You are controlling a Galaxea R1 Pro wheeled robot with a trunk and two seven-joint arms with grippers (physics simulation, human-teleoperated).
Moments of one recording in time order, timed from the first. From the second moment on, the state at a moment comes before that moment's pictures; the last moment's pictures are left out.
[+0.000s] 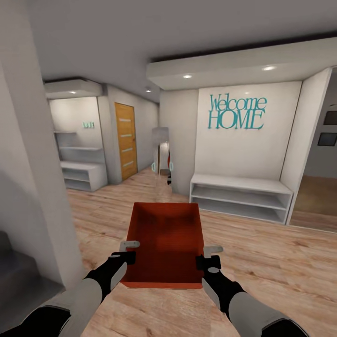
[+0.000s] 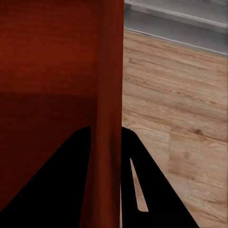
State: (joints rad) left arm -0.79 -0.08 -0.13 -0.24 0.16 0.15 0.19; right arm -0.72 0.13 0.26 -0.25 -0.13 -0.05 -0.30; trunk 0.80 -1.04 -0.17
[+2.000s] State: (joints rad) left arm -0.79 -0.08 -0.13 -0.24 0.16 0.15 0.19; right arm -0.72 0.13 0.27 -0.25 -0.13 -0.05 -0.30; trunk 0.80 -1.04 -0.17
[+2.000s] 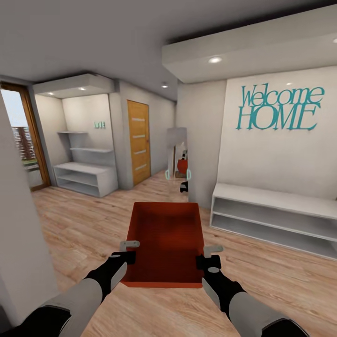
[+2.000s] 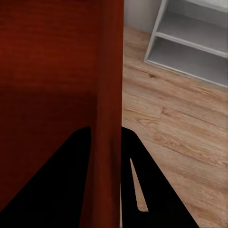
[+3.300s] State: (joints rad) left arm -0.79 -0.08 -0.13 -0.24 0.16 0.15 0.19; right arm -0.72 0.13 0.27 -0.25 -0.13 -0.05 -0.30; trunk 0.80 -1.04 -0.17
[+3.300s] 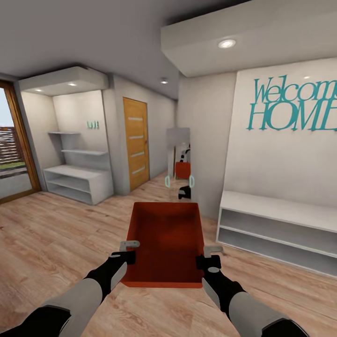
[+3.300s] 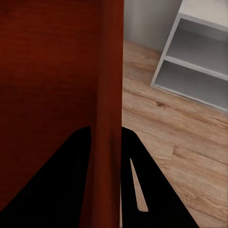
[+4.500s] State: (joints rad) left arm -0.79 -0.08 -0.13 -0.24 0.16 0.15 0.19; right arm -0.72 0.13 0.27 -0.25 -0.13 -0.05 -0.30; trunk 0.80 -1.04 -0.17
